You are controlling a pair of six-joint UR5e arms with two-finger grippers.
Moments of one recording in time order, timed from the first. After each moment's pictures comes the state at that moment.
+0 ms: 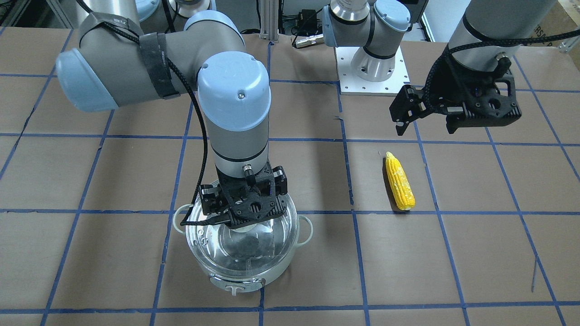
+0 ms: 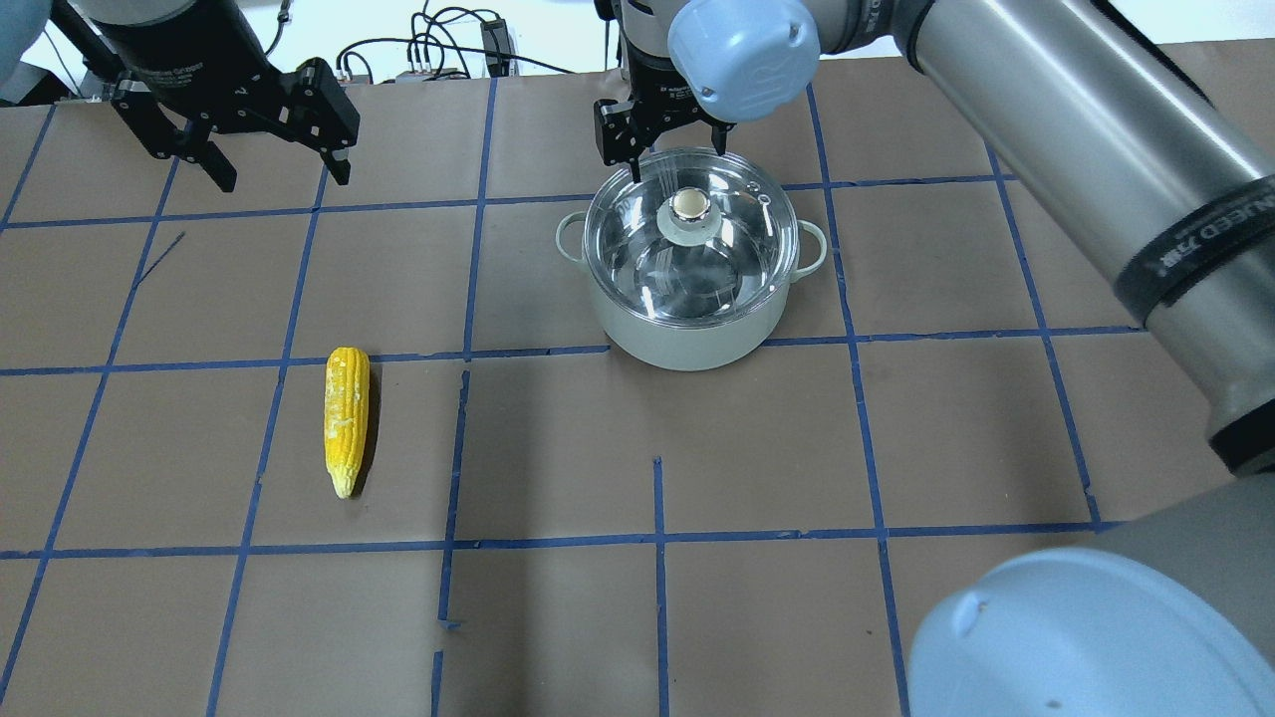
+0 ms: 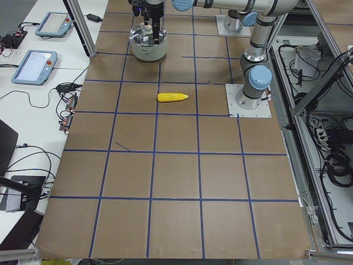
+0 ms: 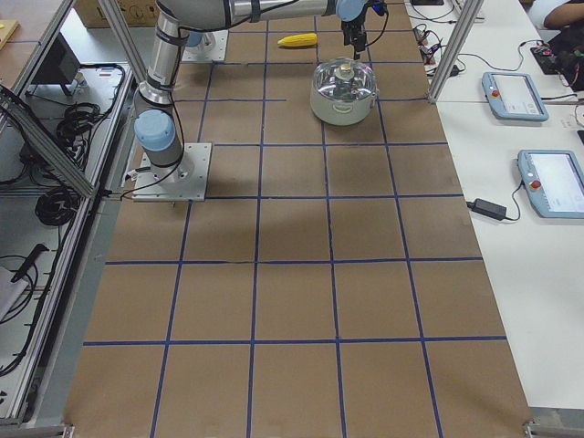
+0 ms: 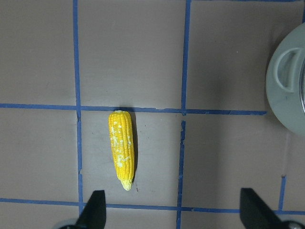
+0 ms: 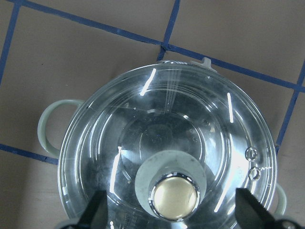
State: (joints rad) left arm -1.52 -1.68 -1.37 -1.67 1.61 0.02; right arm 1.89 -1.05 1.16 -1.74 -1.61 0.00
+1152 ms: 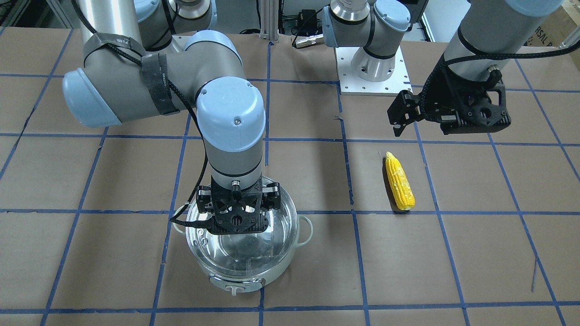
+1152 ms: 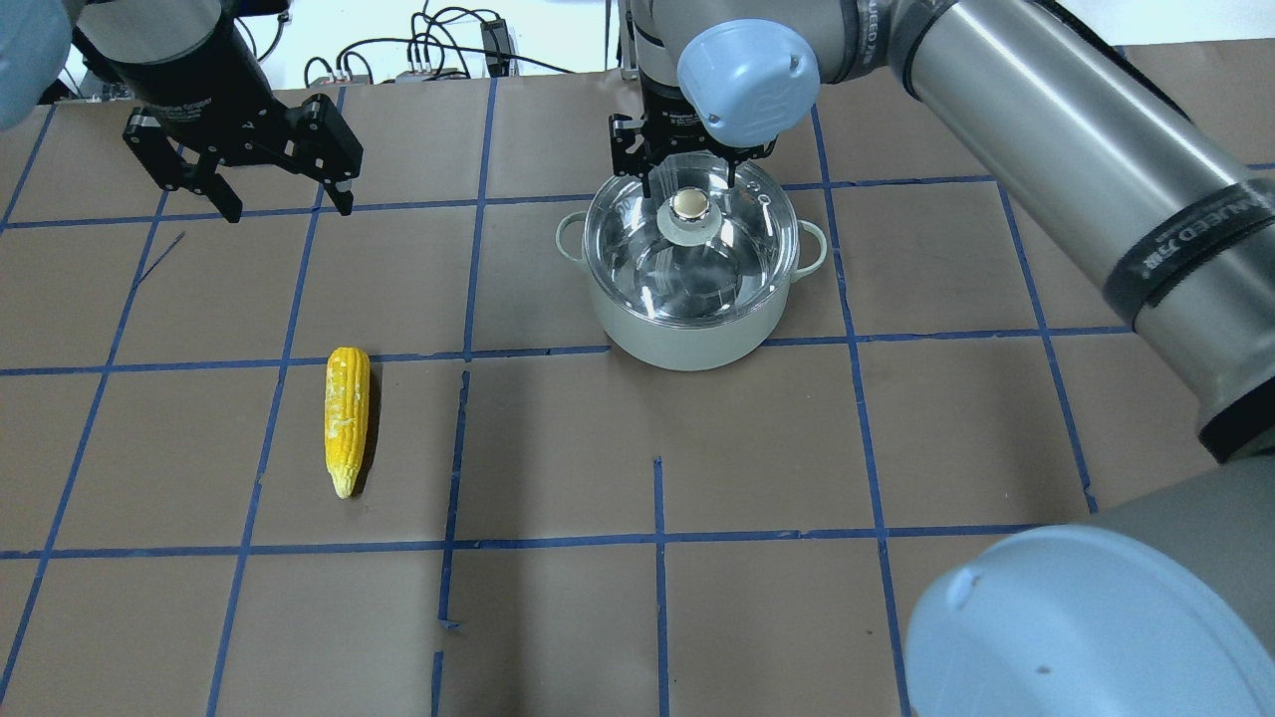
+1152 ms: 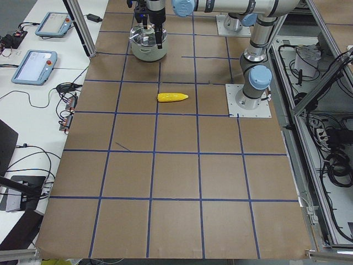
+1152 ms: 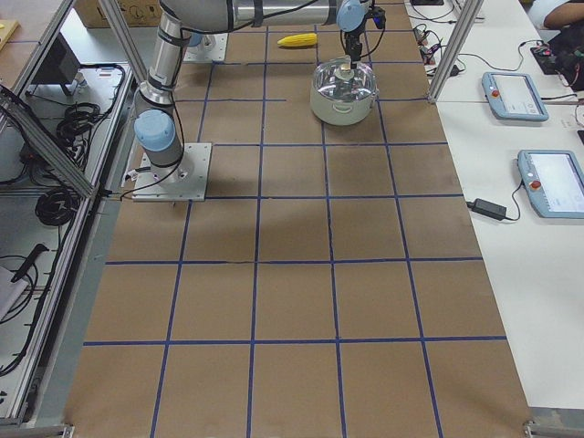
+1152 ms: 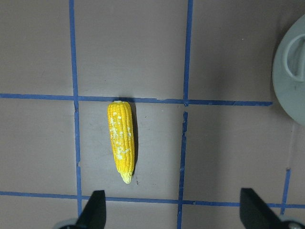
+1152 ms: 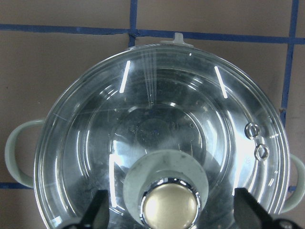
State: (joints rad) left arm -1.50 -1.67 -1.43 -1.66 1.61 0.02; right arm 1.88 -1.05 1.22 -1.76 -1.62 0.27
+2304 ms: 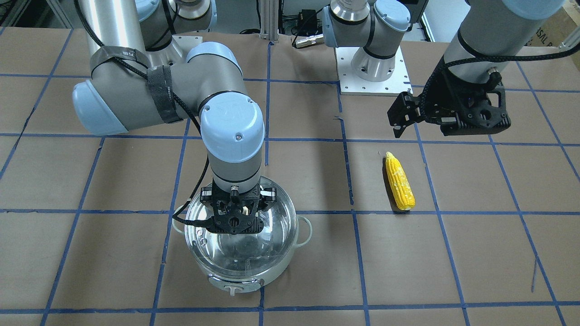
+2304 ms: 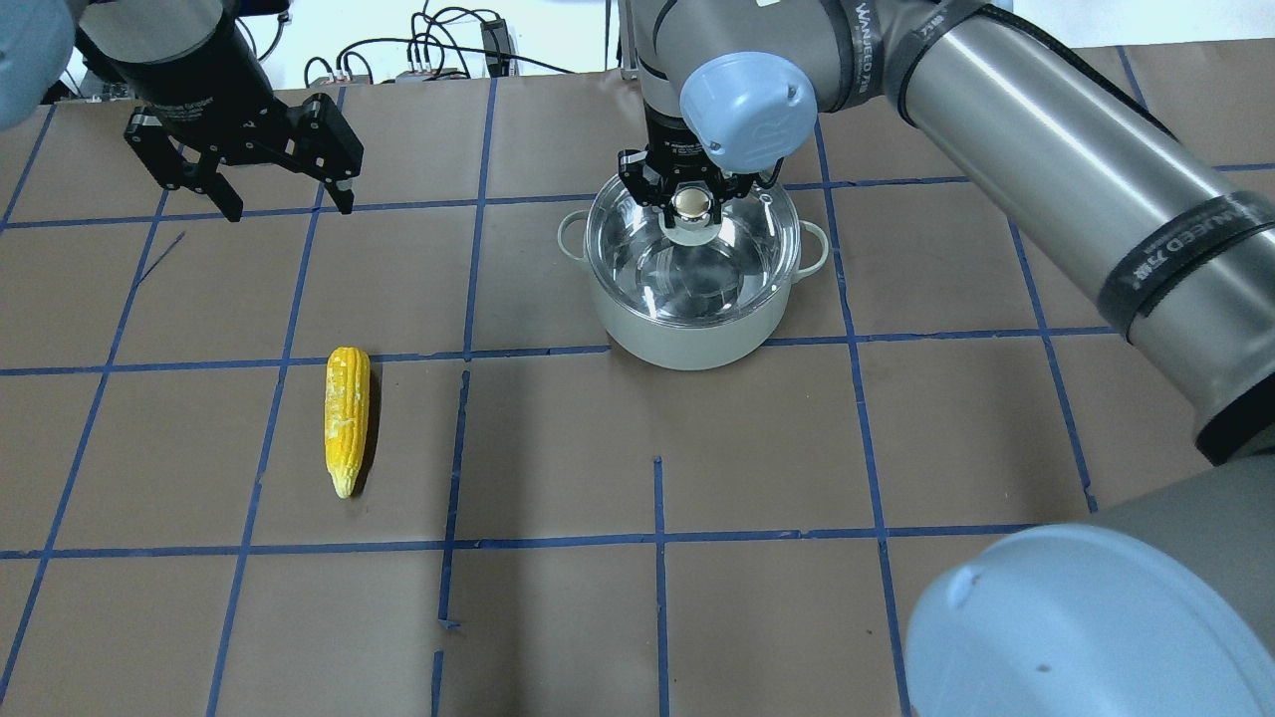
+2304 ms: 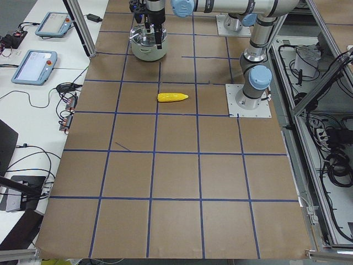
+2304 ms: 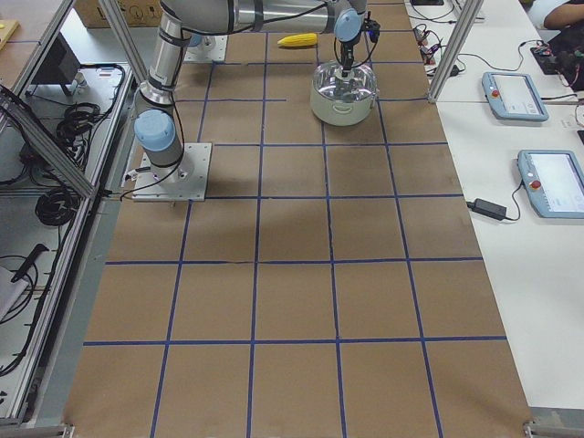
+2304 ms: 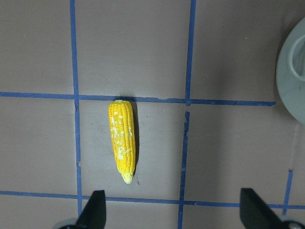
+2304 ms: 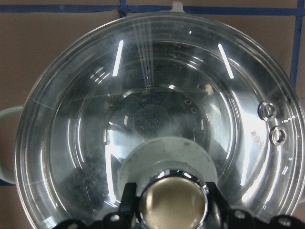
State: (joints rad) left arm -1.50 -1.67 -1.43 -1.66 1.61 0.02; right arm 1.88 -1.05 1.26 -1.77 -1.61 0.29
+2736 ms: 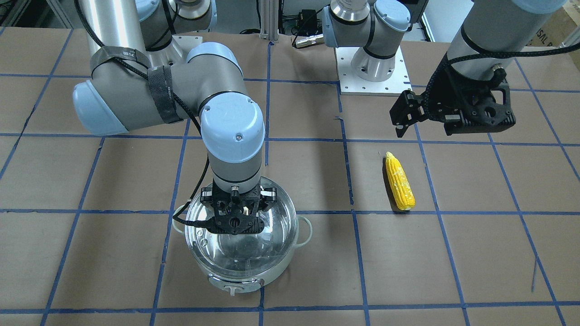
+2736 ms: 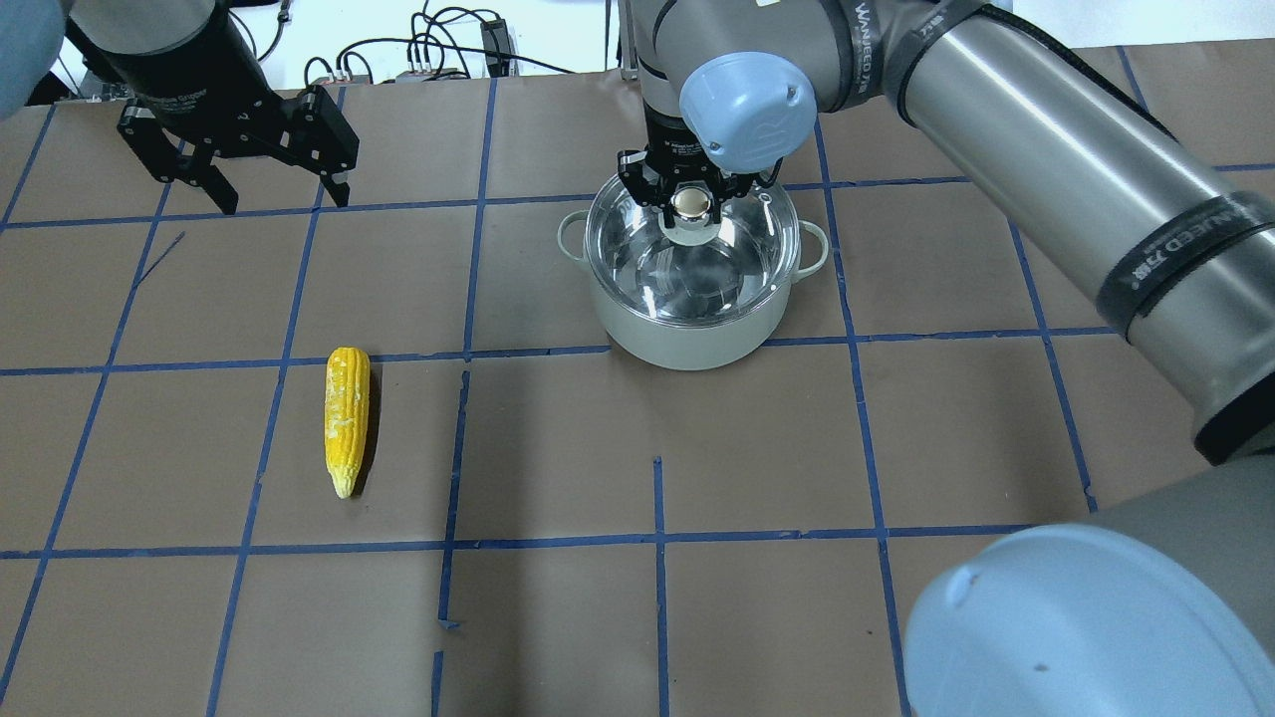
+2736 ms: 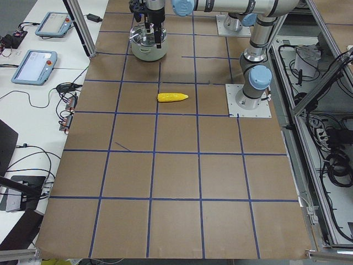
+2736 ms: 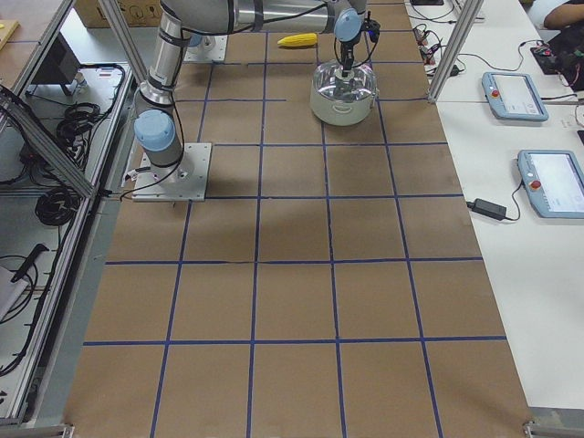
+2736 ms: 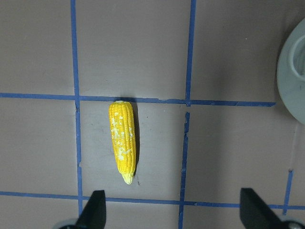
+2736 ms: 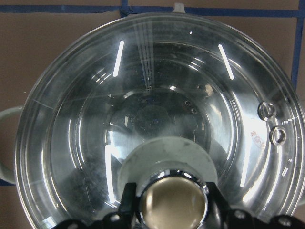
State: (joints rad) left arm -1.50 -1.67 -1.42 -1.66 1.61 0.02; right arm 1.88 -1.05 1.26 -1.77 -1.61 0.29
